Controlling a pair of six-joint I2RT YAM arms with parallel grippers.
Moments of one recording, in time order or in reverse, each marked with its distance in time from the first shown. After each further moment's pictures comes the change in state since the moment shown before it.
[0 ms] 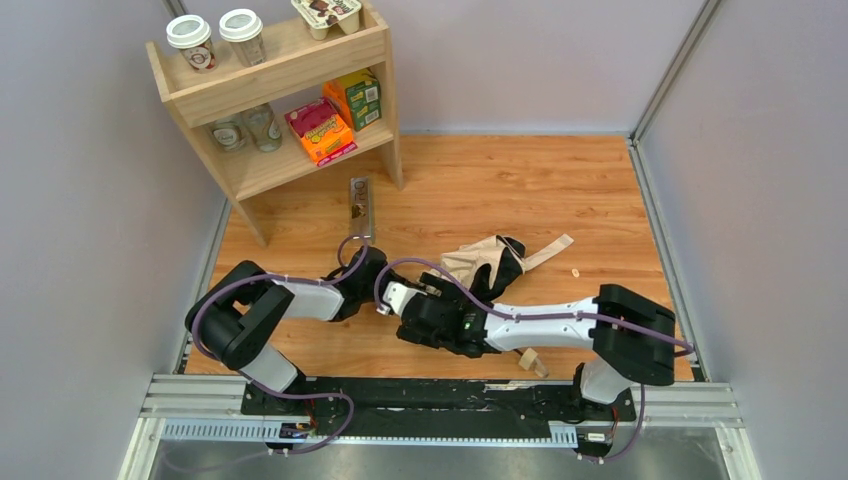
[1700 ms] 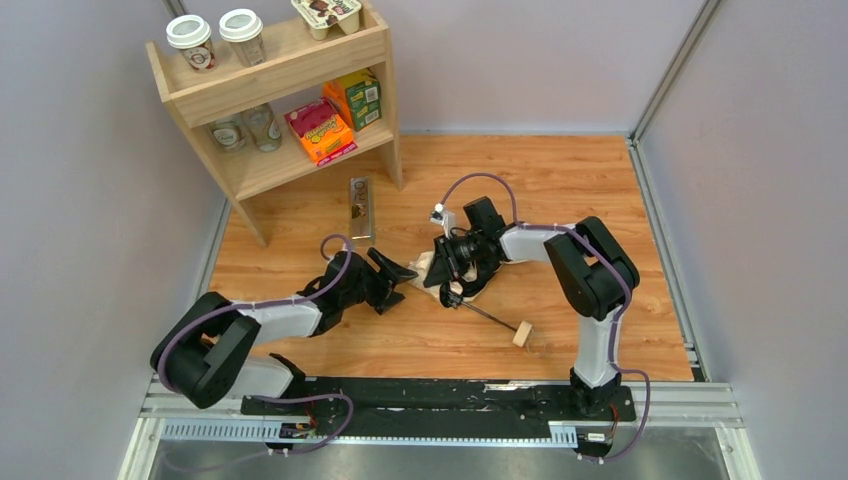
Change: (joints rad) left arm 0.085 -0.257 -0.135 0.047 -0.005 0.222; right arm -0.725 0.383 0.179 0.198 -1.386 0.296
